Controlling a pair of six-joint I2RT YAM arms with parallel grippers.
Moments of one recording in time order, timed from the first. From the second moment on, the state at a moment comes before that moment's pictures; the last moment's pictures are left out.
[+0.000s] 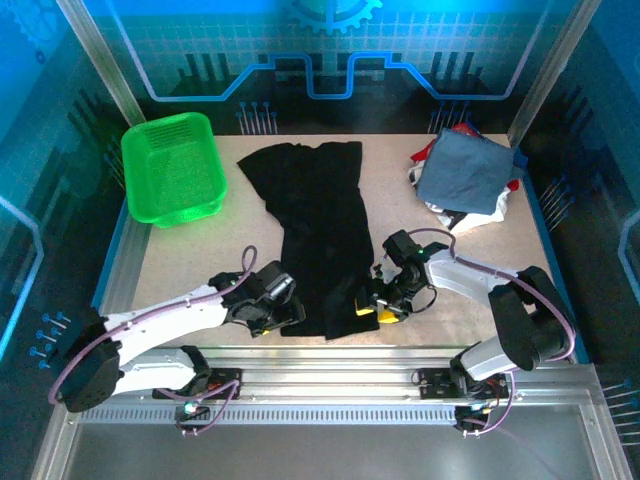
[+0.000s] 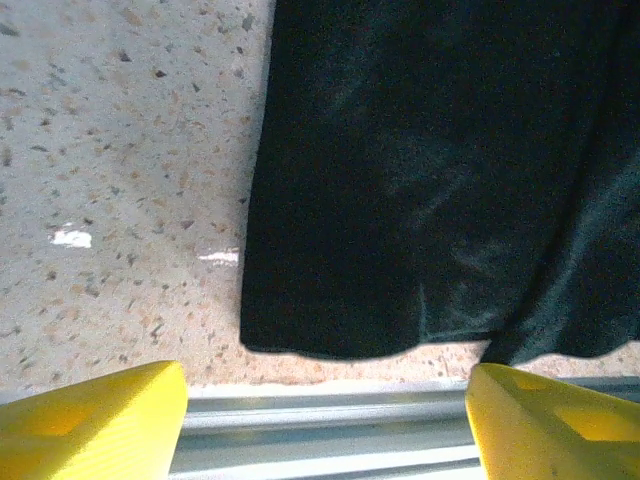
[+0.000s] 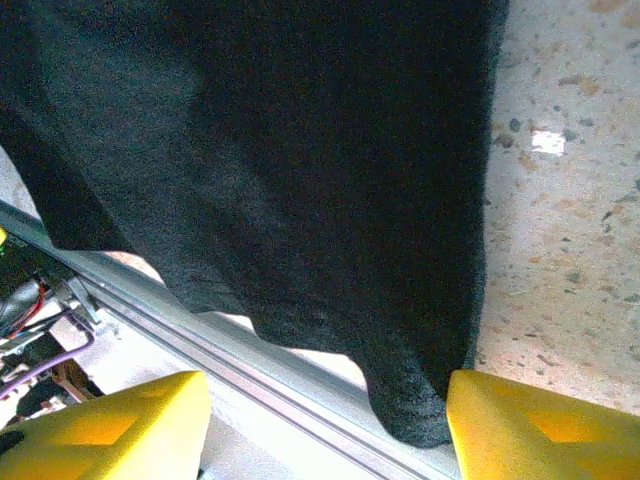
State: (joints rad) left arm -0.83 1.20 0.66 -0.71 0.10 -1.19; right arm 0.51 1.48 0.74 -0.72 -0.63 0.61
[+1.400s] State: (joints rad) left arm -1.08 1.07 0.69 -0.75 -0.06 -1.41; right arm 0.57 1.28 0.85 -0.94 -0.53 0.65
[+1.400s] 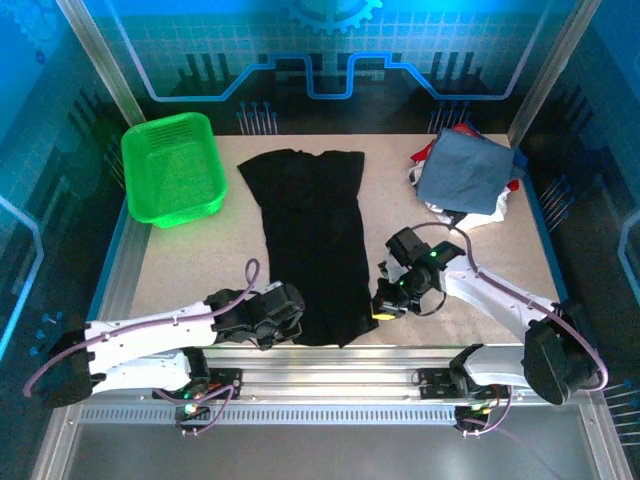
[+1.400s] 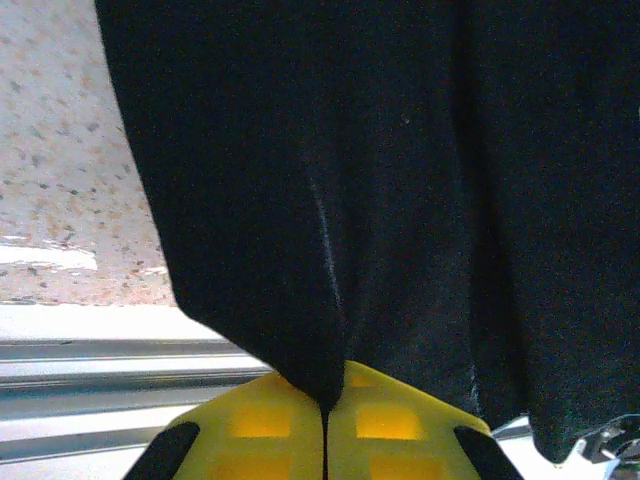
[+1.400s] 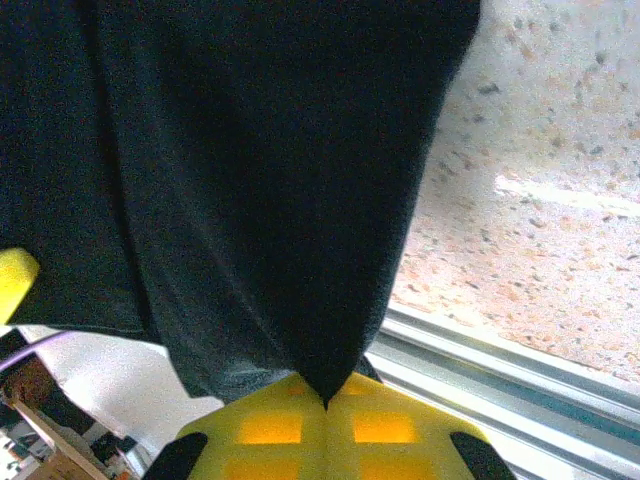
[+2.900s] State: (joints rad) left arm -0.18 1.72 1.53 -0.64 0.32 -0.82; right arm 0.21 2.39 2.37 -1.06 -0.66 0.54
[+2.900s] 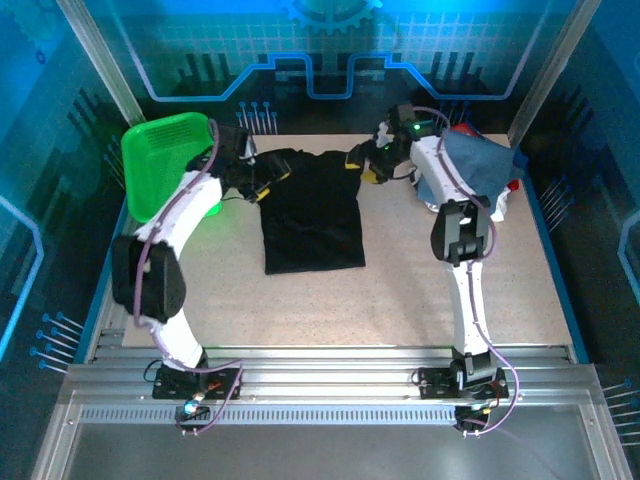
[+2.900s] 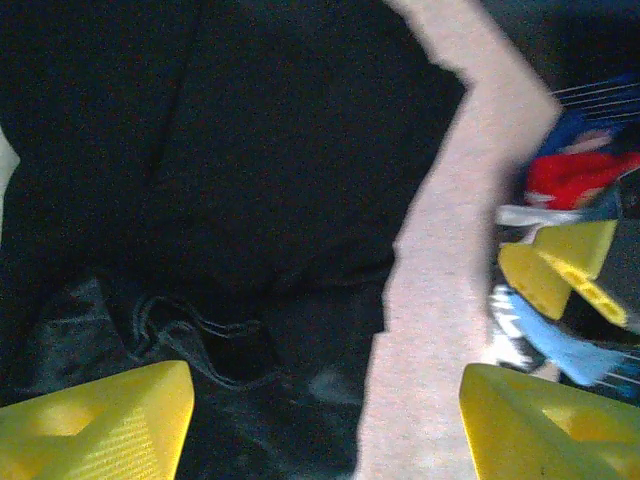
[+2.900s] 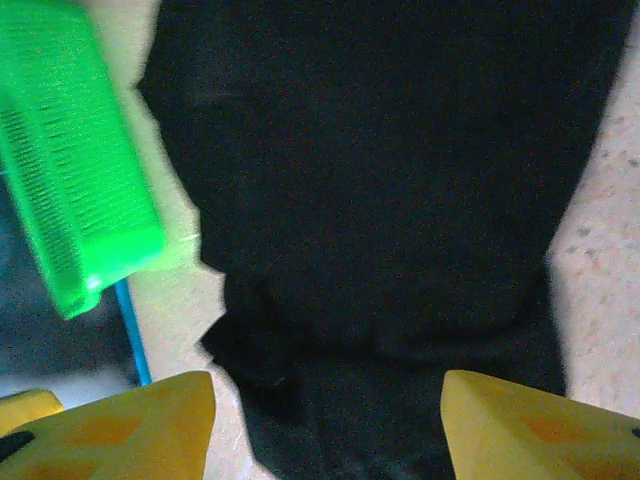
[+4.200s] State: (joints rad) left arm -0.20 2.11 1.70 -0.58 0.19 -0.82; right arm 0.31 2.60 2.37 -0.78 -0.63 0.74
